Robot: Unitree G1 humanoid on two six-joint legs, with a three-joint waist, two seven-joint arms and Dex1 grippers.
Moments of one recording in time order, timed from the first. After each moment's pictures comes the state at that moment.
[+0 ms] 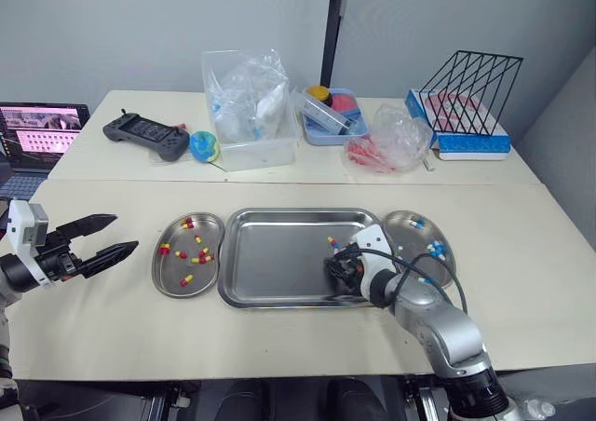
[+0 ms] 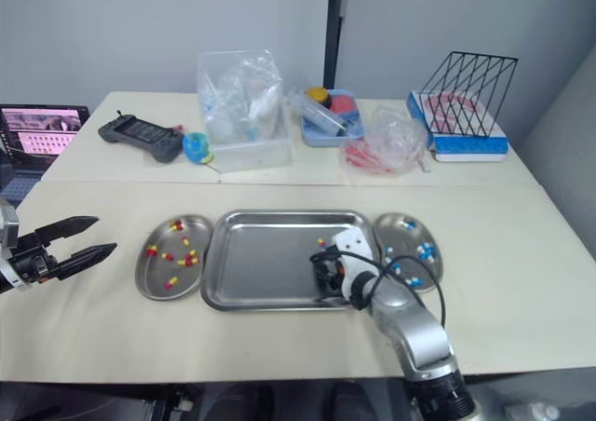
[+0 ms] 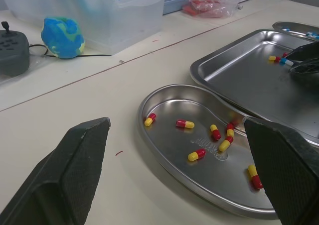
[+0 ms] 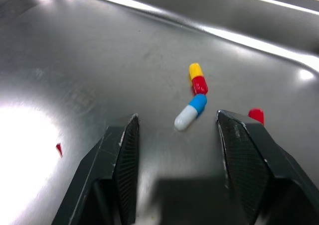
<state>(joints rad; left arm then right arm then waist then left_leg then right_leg) -0.25 0.92 0.46 0.55 -0.51 0.07 -1.39 -0.22 -0.28 0.19 -0.31 0.23 0.77 0.26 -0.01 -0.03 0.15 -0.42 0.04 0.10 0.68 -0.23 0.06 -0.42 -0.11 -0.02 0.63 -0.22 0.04</state>
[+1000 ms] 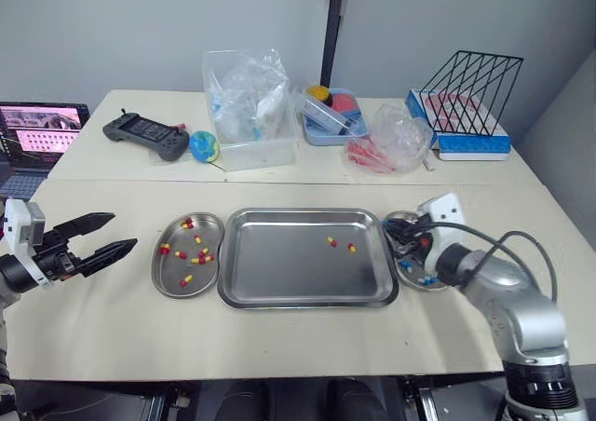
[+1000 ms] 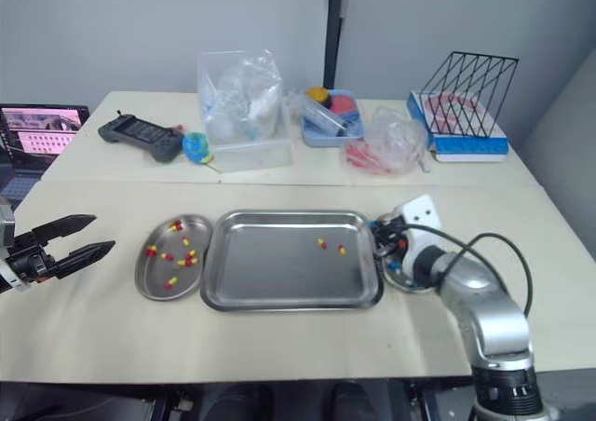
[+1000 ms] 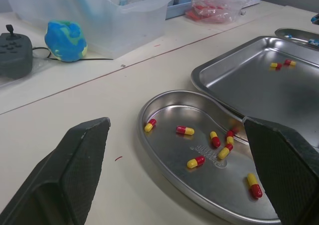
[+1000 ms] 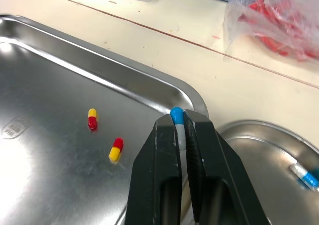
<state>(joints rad) -0.23 0.91 0.48 0.50 -0.55 0.12 -1.37 -0.22 -0.54 -0.17 -0.33 0.40 0.76 0.53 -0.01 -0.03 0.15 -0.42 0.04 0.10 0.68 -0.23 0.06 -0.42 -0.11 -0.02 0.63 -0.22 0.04</state>
